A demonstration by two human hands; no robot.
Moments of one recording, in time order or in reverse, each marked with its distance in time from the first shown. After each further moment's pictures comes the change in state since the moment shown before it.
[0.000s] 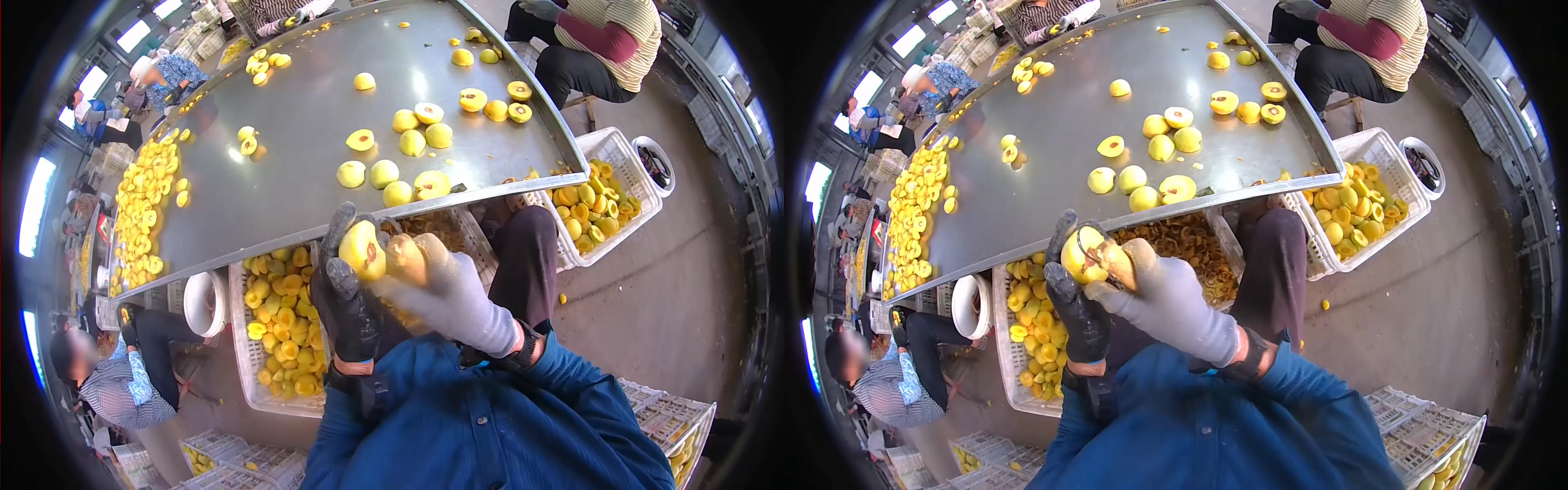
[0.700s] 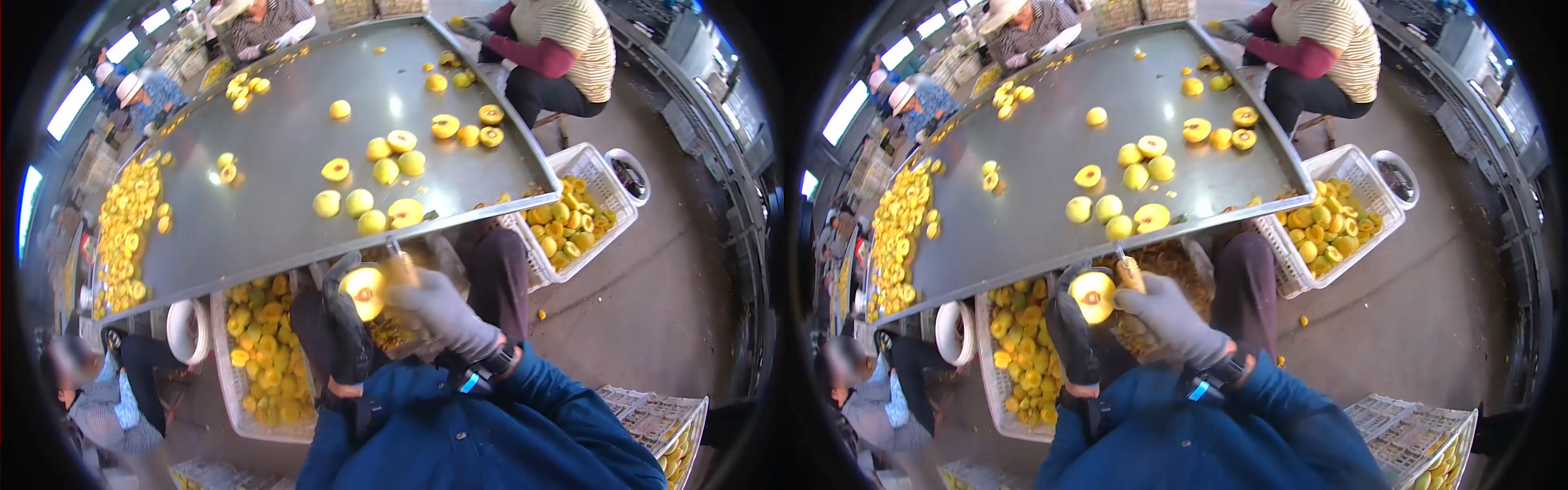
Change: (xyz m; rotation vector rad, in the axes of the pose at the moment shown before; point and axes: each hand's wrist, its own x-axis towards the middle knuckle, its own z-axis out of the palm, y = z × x) left_hand -0.013 -0.001 0.008 0.442 -0.049 0.038; right_hand 0.001 0.020 -0.020 0.751 -0.185 0.680
